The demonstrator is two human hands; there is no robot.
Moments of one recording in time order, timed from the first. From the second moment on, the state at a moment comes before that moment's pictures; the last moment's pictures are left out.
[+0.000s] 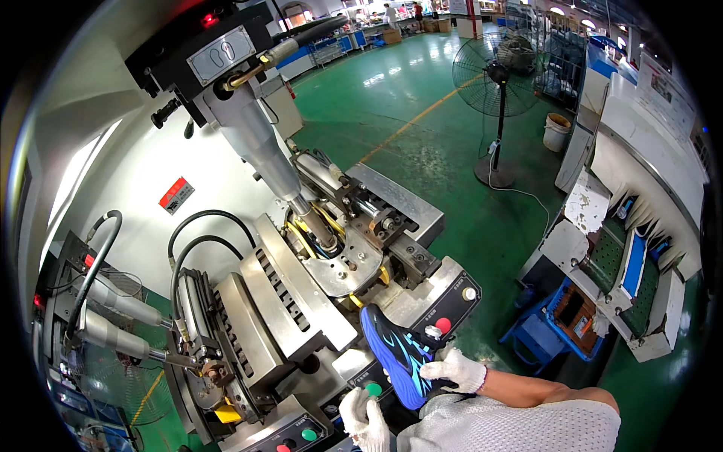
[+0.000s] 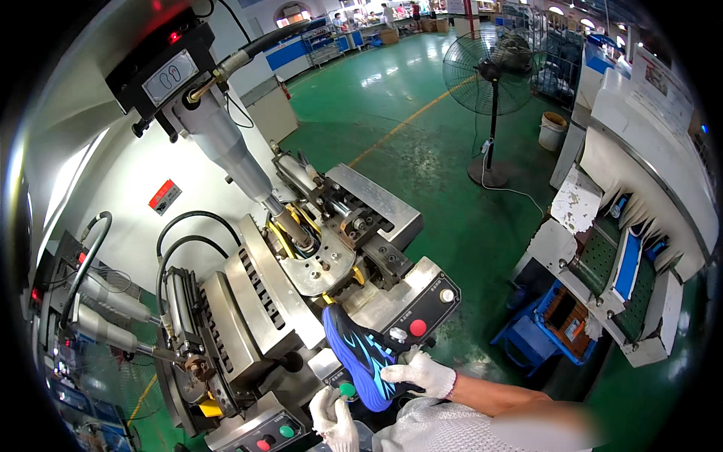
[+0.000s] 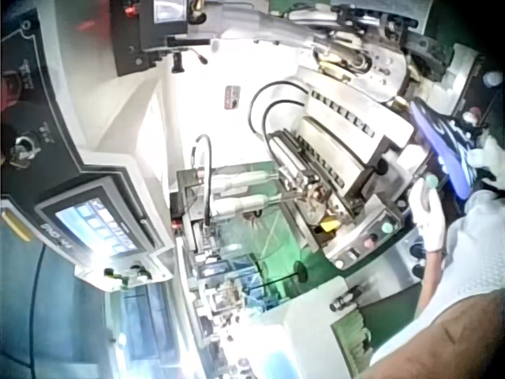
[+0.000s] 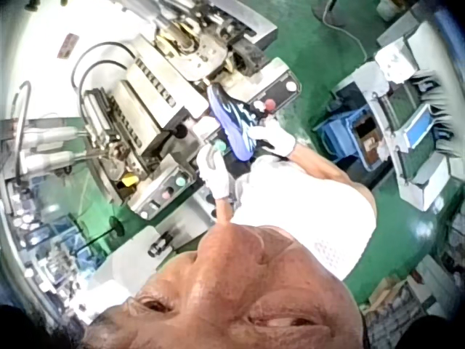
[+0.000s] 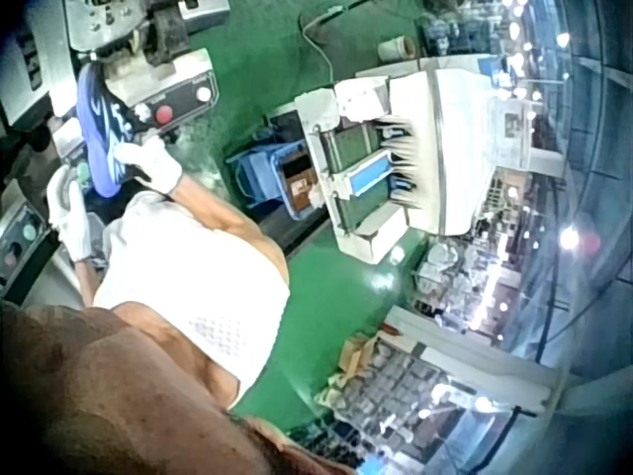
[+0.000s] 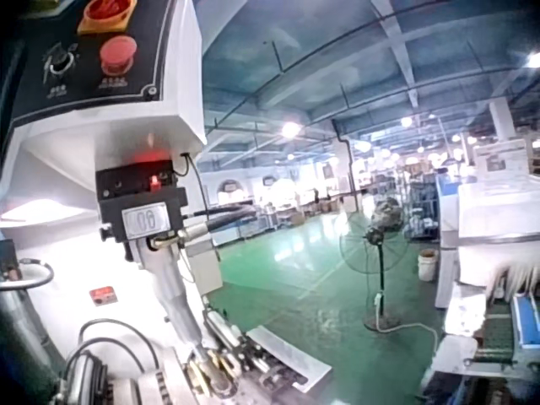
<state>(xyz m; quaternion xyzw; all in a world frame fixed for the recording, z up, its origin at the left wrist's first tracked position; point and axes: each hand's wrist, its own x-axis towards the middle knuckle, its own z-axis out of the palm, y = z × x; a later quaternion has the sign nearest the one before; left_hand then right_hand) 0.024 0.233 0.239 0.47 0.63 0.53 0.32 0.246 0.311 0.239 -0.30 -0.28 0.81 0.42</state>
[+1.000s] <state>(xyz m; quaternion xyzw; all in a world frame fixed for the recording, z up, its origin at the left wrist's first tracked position) 0.025 0.568 0.231 0.51 0.72 0.38 0.28 0.315 0.336 0.236 -0.43 -0.34 0.66 0.51</state>
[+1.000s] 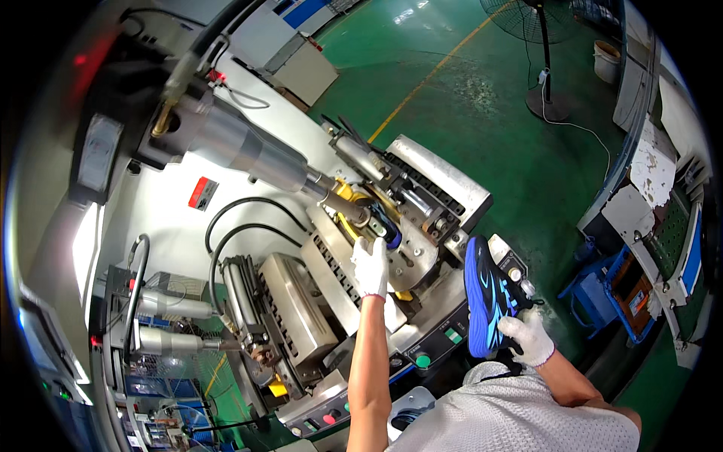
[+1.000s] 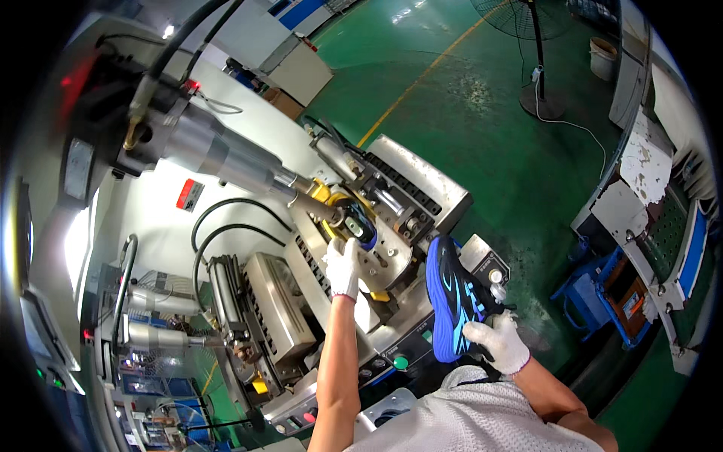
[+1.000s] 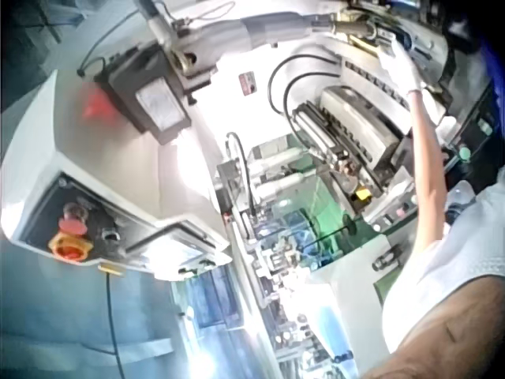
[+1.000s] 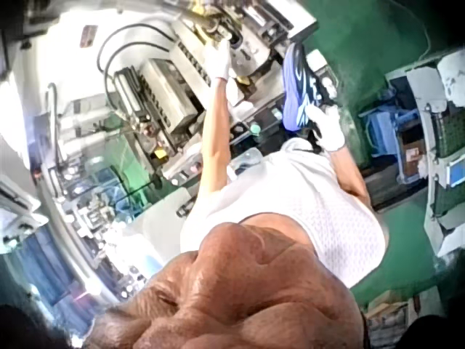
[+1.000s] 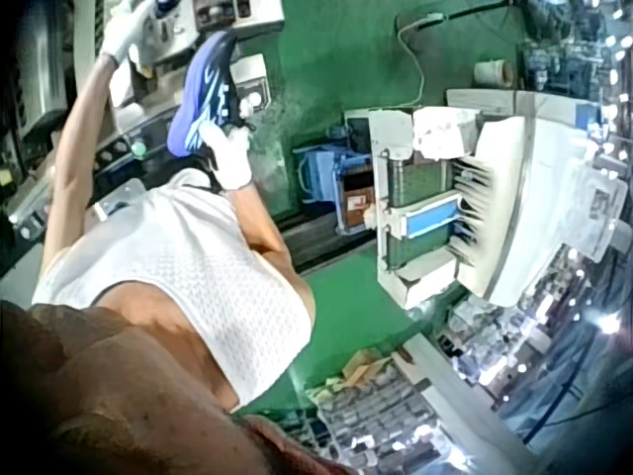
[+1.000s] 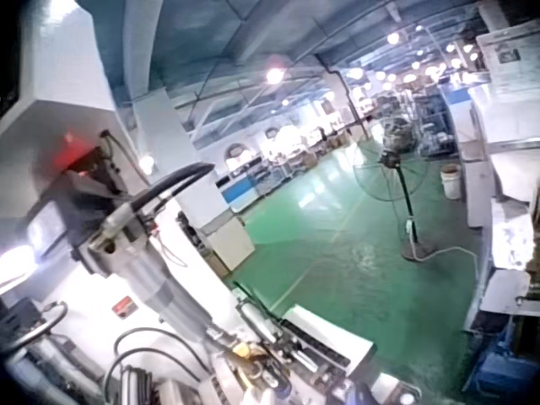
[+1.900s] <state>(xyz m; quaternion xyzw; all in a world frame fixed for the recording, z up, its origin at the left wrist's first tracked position) -0.042 0.369 0.295 0.41 0.64 0.48 0.44 0.216 0.521 0.295 -0.39 -0.39 0.71 0.43</state>
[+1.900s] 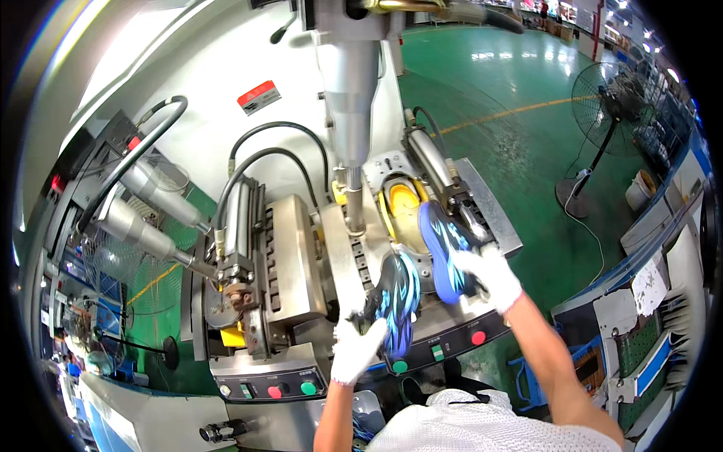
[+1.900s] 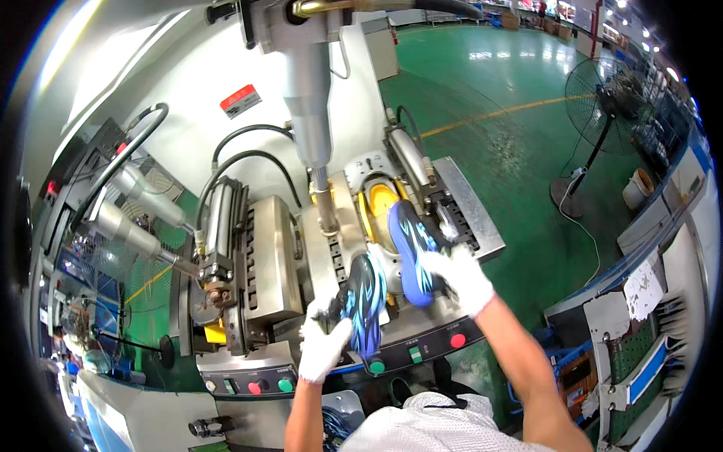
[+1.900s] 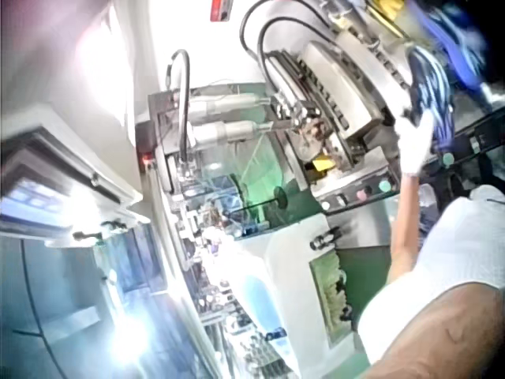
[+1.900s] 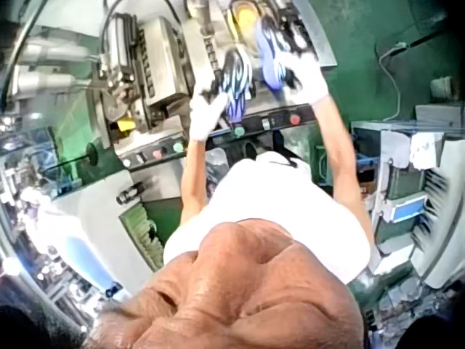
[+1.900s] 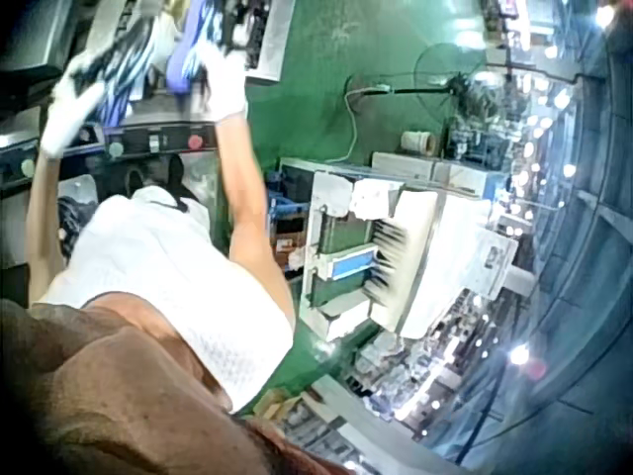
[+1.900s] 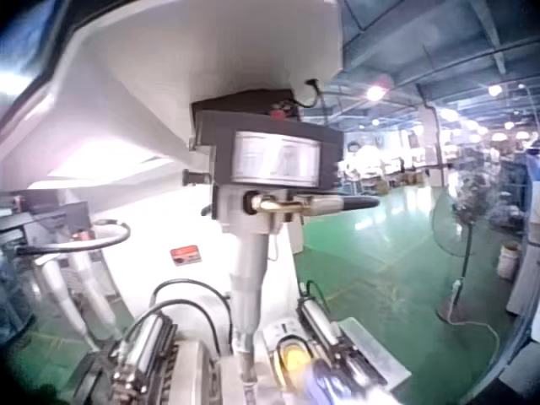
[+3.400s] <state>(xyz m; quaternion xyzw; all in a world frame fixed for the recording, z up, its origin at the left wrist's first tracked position) -0.075 -0.187 0.023 0.08 0.78 0.49 0.38 0.019 0.184 0.115 -0.32 -0.88 0.28 -0.20</state>
